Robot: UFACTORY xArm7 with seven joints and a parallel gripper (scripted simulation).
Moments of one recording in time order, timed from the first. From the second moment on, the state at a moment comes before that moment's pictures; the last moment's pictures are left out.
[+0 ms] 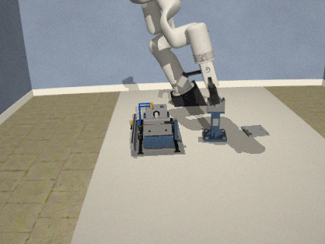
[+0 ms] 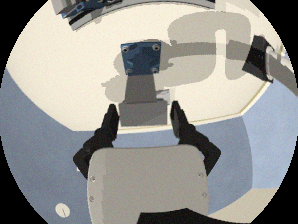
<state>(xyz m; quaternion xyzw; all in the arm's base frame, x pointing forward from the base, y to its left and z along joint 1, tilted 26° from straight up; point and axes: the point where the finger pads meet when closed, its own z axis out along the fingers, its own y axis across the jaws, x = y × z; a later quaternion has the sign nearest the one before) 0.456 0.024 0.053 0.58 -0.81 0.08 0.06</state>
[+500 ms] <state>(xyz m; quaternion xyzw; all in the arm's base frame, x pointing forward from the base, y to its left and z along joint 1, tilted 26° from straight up) 0.456 0.026 0.053 0.57 -0.80 0.14 0.14</state>
